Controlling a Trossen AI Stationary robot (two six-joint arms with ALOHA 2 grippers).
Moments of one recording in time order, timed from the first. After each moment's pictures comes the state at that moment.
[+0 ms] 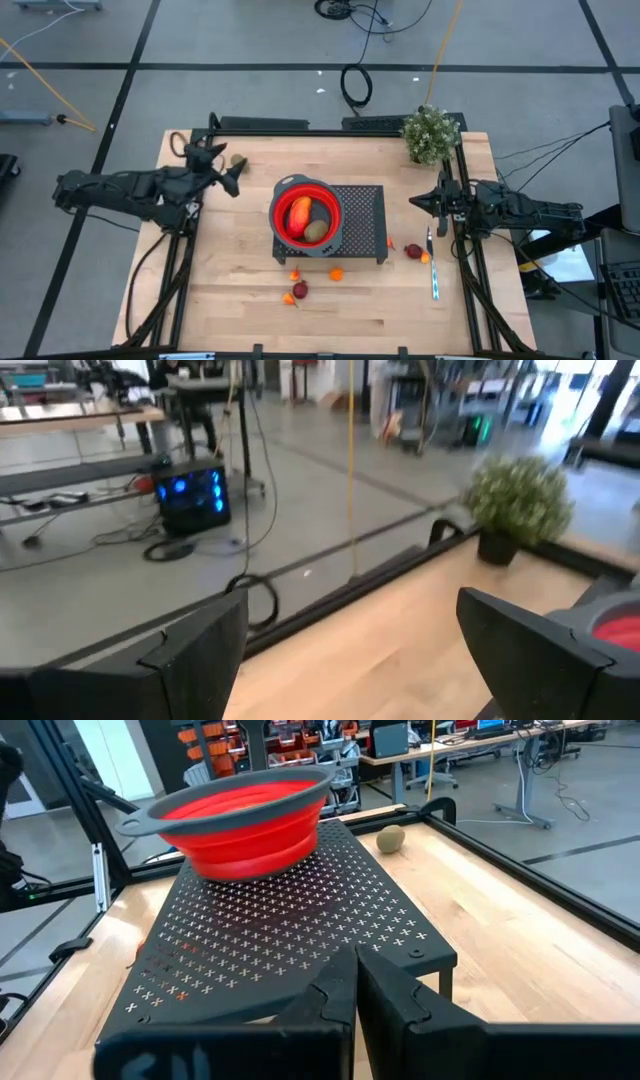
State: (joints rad) left arm -0.07 0.65 0.71 -0.37 -0.91 -0.30; right arm -0.04 0.09 0.29 -0.35 0.08 0.19
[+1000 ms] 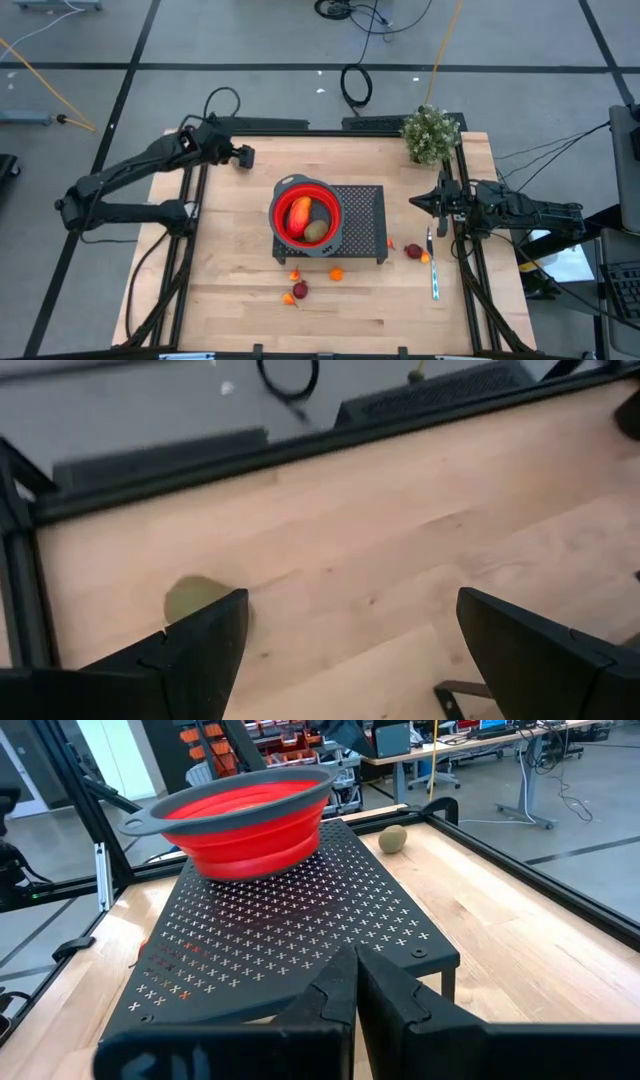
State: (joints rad) left arm 0.61 1.01 0.94 -0.78 -0.19 -0.56; right arm -0.04 0.09 0.29 -0.35 0.08 0.19
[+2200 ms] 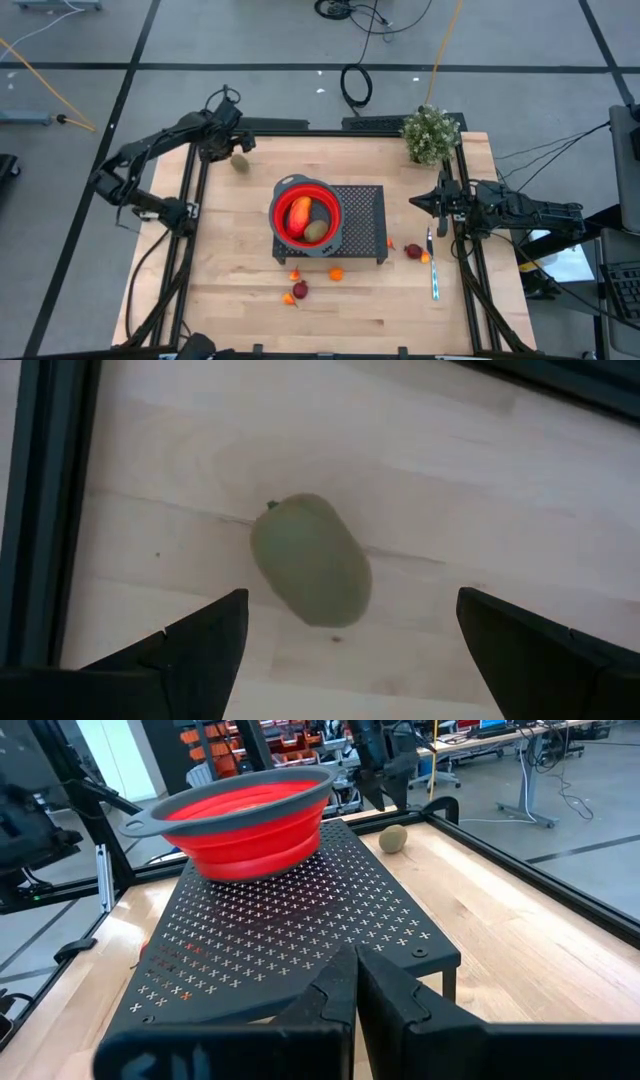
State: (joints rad) left arm 0.98 1.40 0.94 -0.81 0.02 -0.84; right arm -0.04 0.09 0.29 -0.35 0.08 0.20
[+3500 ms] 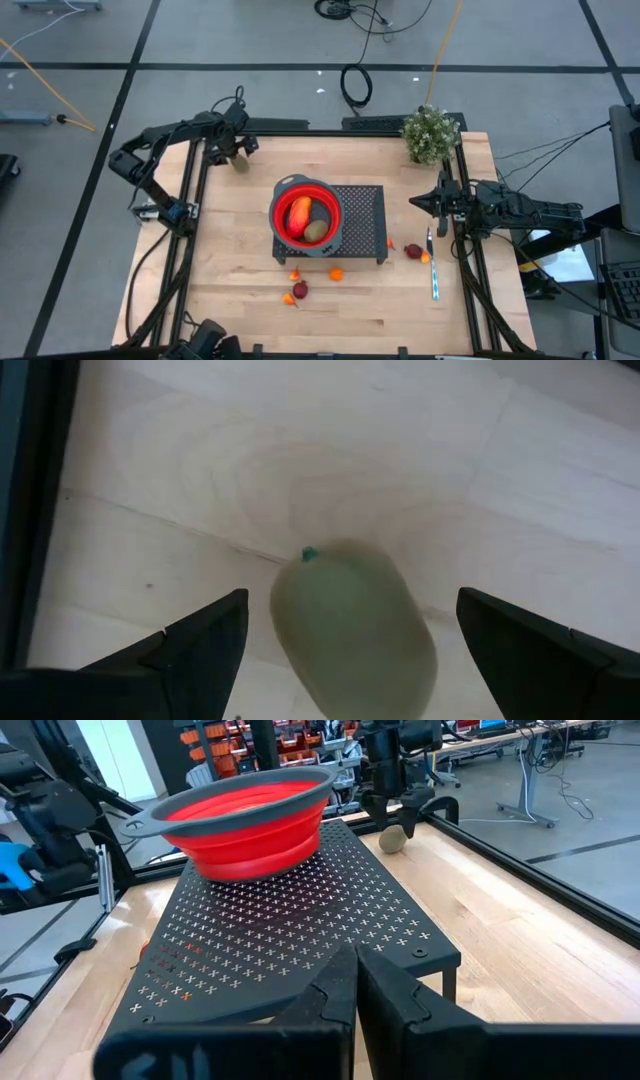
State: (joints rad) left arm 1.02 1.61 0.94 -0.76 0.00 -0.91; right arm -0.04 0.09 0.29 -0.35 0.08 0.20
